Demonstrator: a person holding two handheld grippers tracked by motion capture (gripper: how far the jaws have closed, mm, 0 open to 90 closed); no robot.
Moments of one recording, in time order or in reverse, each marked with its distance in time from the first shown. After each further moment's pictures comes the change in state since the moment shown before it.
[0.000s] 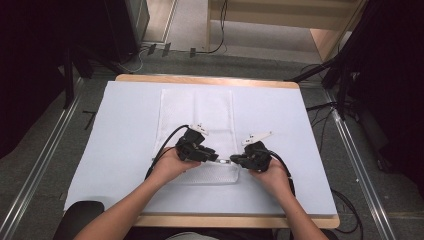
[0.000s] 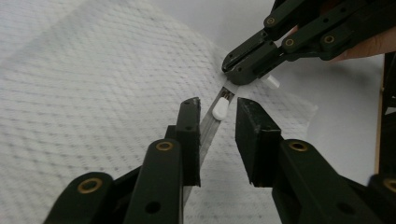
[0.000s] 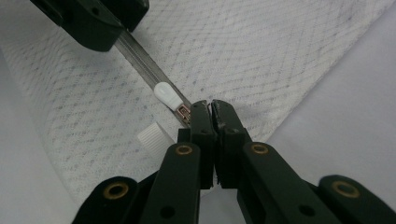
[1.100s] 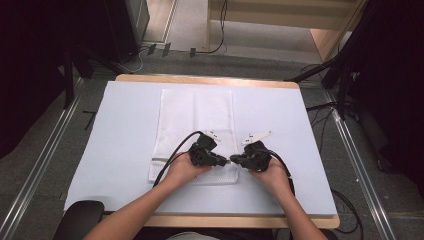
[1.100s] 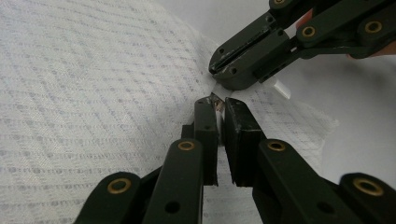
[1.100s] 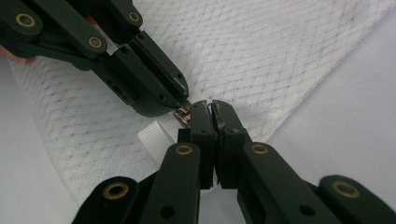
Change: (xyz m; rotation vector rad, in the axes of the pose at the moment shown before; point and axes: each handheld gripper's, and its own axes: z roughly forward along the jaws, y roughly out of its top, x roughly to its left) left arm -0.004 0.001 0.040 0.023 -0.046 -0.030; right arm -0.001 0.002 0.000 0.012 0.007 -0.014
